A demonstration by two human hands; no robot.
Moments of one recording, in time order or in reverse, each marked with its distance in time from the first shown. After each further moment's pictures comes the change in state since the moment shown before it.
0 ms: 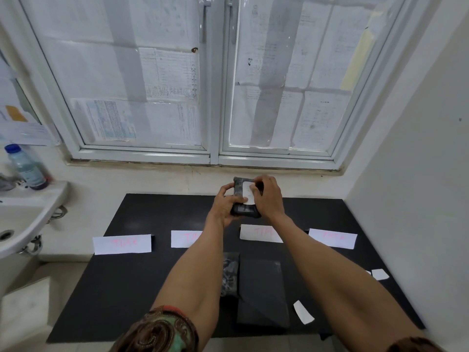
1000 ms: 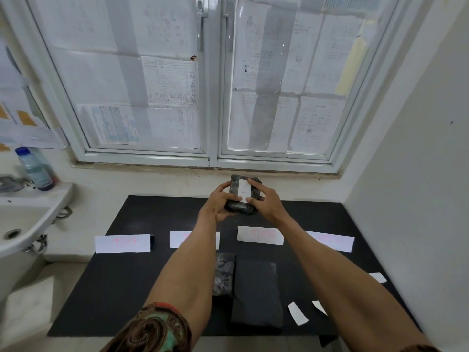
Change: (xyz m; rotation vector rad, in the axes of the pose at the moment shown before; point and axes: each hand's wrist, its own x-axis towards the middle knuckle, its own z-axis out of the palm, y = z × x) left_hand -0.014 0.015 0.013 0.029 -0.018 -0.037; right_hand -0.013 0.010 -0.033 0.269 -0.296 0.036
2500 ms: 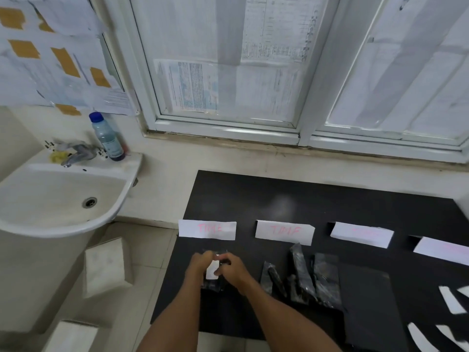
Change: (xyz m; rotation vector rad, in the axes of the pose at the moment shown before) left_hand -0.056 -0.030 -0.392 0.508 0.654 -0.570; right_hand -0.028 0.003 0.447 0.153 -0.477 0.636
